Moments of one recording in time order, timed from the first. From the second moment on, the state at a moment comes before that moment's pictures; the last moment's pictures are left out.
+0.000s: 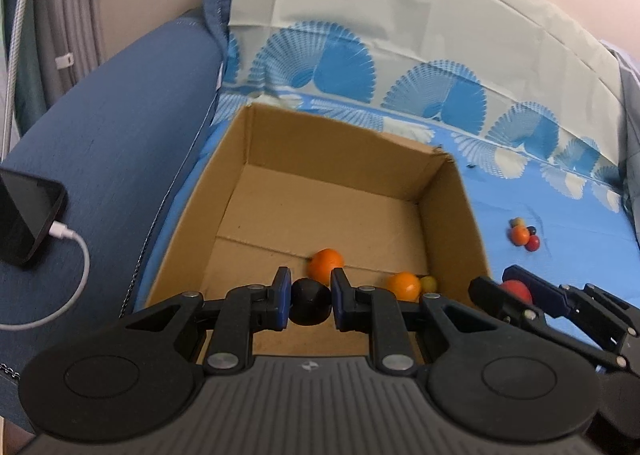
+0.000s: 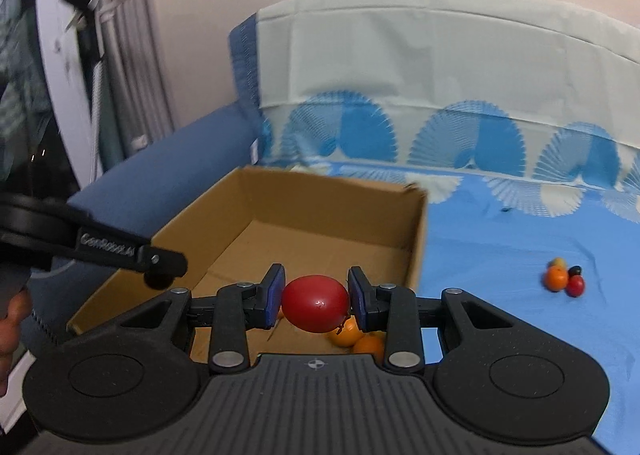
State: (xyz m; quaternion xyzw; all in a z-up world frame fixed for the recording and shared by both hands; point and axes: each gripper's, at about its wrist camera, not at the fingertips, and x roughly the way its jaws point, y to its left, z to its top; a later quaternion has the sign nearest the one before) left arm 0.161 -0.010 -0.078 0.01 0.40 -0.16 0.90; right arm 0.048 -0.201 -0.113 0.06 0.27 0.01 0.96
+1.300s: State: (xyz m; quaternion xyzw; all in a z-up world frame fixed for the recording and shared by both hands) left arm 0.201 -0.010 -0.165 0.06 0.47 -0.13 0.87; right arm 0.086 -0.167 -0.182 -0.06 0.37 0.06 0.93
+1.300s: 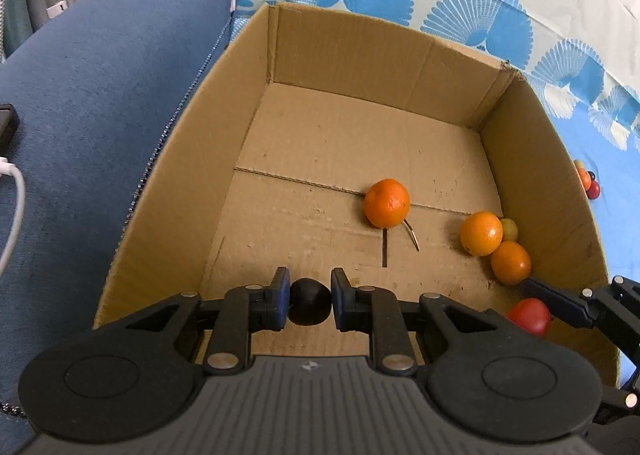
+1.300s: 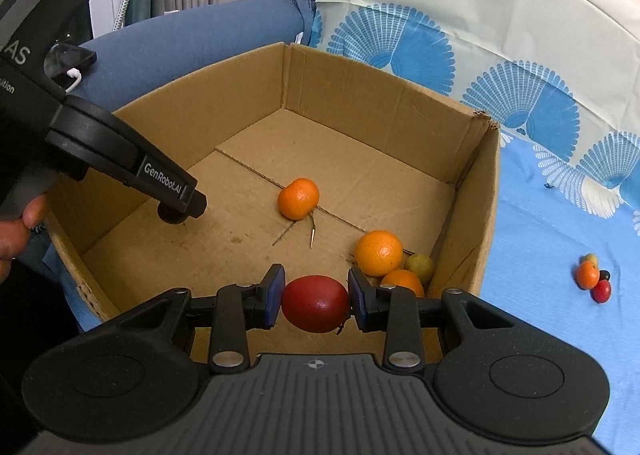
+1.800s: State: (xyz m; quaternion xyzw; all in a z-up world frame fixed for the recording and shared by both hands) left arm 0.149 -0.006 -0.107 0.03 0.42 -0.16 0.89; right arm 0.035 -0.169 -0.126 -0.08 0.33 0.04 0.94
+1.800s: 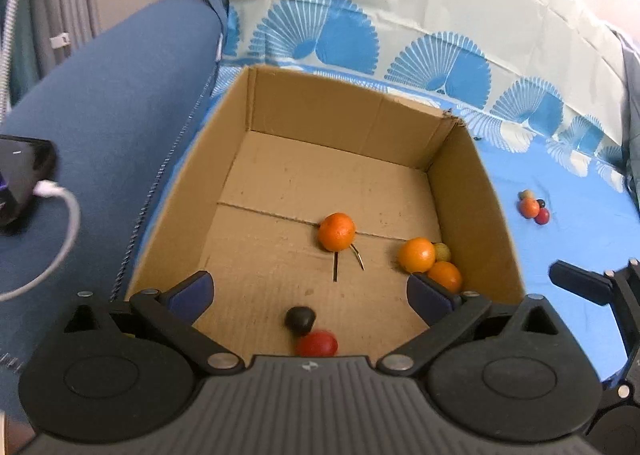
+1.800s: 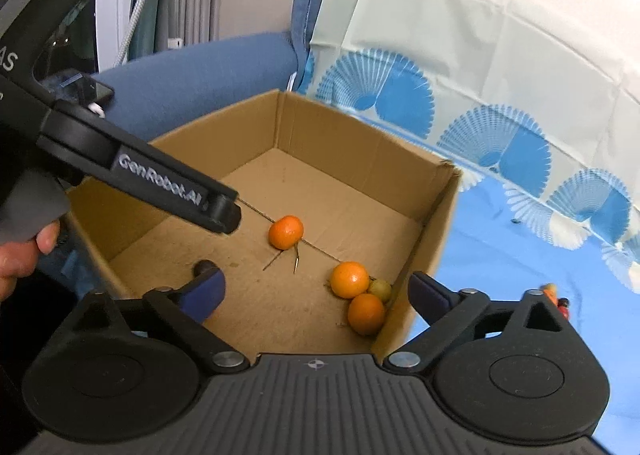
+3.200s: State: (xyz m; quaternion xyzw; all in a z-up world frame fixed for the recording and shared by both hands) left arm -0.011 0.026 0.000 0.03 0.31 -0.18 0.93; right arm -0.127 -0.152 -0.047 0.05 0.23 -0.06 0.97
